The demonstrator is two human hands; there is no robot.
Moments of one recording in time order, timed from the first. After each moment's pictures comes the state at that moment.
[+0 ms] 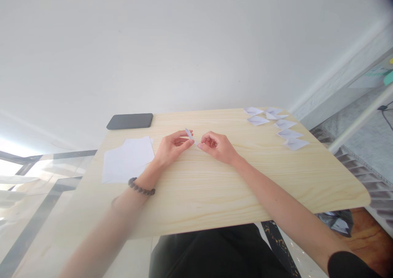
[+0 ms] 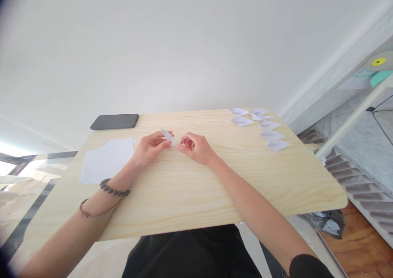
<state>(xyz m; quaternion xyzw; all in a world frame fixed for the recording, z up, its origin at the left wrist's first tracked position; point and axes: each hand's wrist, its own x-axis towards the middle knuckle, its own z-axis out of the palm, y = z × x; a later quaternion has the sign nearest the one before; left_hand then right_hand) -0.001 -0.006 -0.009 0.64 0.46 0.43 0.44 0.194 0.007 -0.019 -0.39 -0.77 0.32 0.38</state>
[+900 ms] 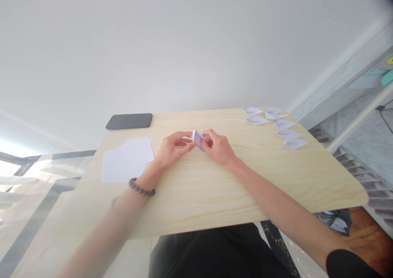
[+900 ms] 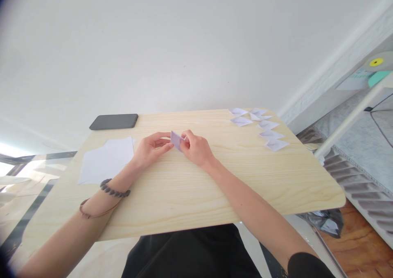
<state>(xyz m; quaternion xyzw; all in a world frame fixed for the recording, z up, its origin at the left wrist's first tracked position) 0.003 -0.008 -0.009 0.66 0.45 0.43 0.43 0.185 0.004 -0.023 -0.48 -0.77 0.18 0.38</state>
